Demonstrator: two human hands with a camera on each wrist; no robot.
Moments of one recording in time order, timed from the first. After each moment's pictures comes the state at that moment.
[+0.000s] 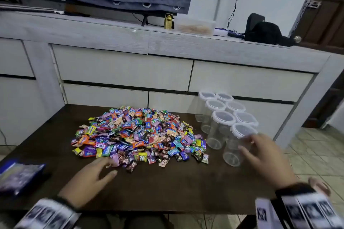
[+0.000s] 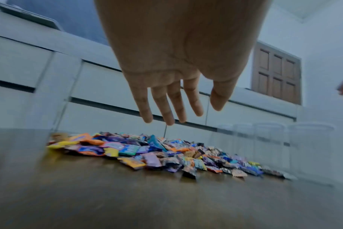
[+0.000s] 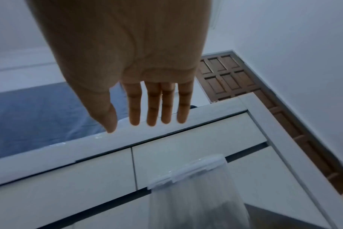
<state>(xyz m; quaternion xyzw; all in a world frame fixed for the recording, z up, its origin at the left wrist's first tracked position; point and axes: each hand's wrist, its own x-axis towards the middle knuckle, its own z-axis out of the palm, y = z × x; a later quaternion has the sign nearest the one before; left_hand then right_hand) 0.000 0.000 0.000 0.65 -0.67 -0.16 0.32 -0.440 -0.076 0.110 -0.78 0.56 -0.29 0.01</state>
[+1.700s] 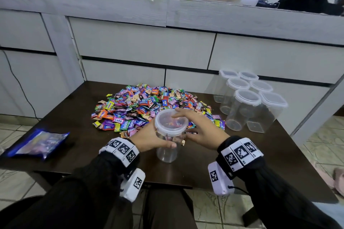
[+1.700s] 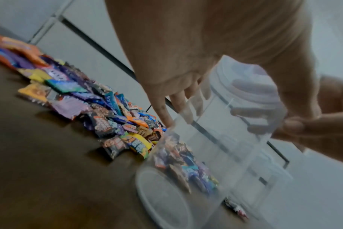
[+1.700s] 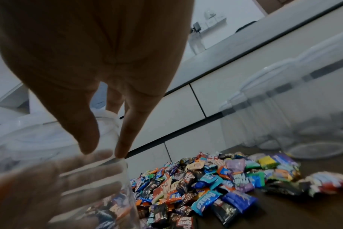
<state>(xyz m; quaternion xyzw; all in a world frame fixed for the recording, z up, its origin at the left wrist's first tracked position) -0.074 -0.067 0.009 0.47 -0.64 -0.45 0.42 -0.280 -0.115 0.060 -0.90 0.27 -0.19 0.29</state>
